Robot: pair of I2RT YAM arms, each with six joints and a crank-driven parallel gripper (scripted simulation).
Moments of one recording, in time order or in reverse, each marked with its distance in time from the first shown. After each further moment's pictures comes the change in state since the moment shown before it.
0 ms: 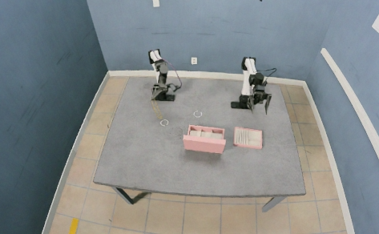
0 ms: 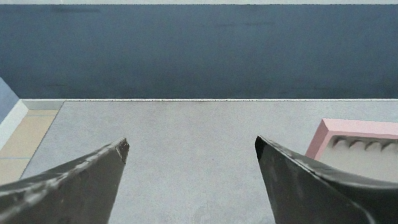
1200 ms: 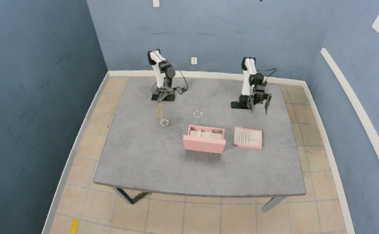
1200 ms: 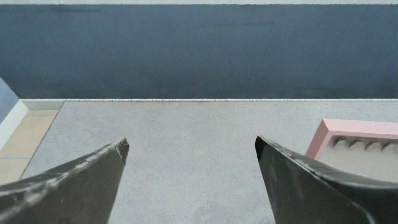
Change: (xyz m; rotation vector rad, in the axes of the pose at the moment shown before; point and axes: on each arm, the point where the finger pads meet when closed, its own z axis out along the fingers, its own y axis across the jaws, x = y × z) left arm 0.000 0.000 0.000 0.000 0.000 0.000; right arm -0.051 -0.013 0.024 -0.126 -0.024 -0.072
